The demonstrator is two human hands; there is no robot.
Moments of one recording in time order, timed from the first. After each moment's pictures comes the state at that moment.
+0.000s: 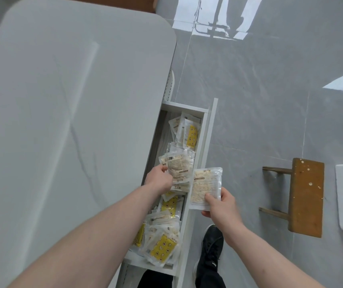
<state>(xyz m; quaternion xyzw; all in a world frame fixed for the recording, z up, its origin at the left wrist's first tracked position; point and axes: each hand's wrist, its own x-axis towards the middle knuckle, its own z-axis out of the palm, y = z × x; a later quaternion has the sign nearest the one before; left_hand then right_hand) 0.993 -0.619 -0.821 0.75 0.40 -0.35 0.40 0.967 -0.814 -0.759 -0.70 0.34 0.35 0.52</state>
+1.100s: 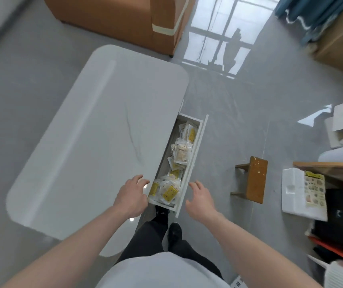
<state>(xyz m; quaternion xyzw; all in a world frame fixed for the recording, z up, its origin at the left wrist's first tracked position) 0.721 -0.558 -0.475 0.90 0.18 -0.31 0.24 0.795 -0.792 -0.468 -0.89 -0.04 0.43 0.18</state>
